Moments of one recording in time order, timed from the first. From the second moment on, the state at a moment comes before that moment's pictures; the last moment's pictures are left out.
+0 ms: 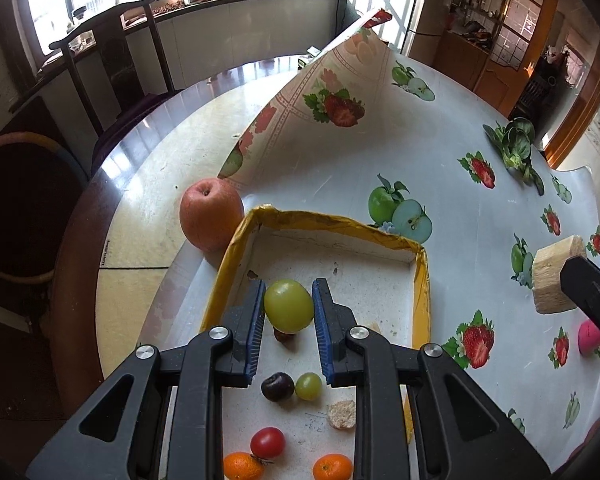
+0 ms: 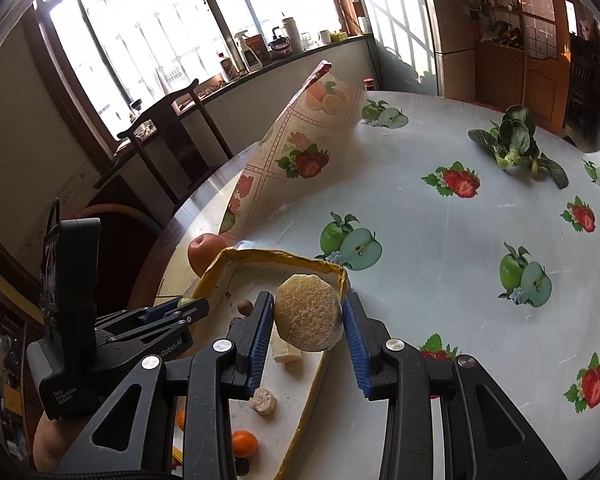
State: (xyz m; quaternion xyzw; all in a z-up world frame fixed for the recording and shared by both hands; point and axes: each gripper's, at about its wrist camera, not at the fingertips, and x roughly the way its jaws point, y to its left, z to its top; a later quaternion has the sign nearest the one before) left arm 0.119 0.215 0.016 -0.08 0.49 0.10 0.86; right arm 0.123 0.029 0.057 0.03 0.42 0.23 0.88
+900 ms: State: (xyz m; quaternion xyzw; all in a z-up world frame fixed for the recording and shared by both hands) left arm 0.175 0.233 -0.049 -0.10 0.53 0.10 0.84; right arm 0.168 0.087 -0.045 -0.01 0.49 0.26 0.83
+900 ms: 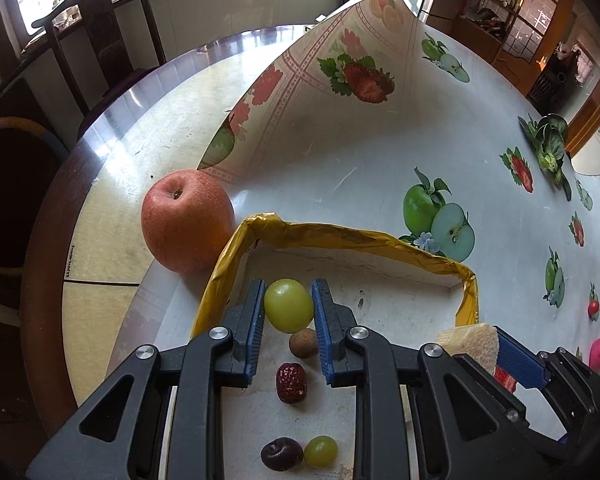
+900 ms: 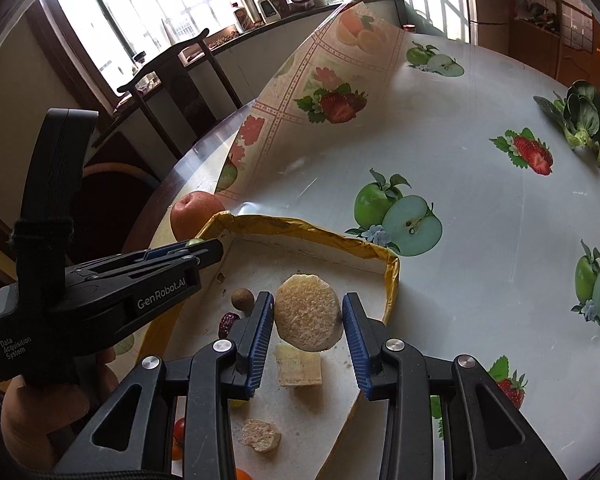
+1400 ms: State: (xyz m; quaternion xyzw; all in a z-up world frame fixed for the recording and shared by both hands) left arm 0.195 0.232 -0.090 -0.09 0.55 0.10 0.83; right arm 0.184 0.103 -0.095 -0.03 0.52 0.26 0.81
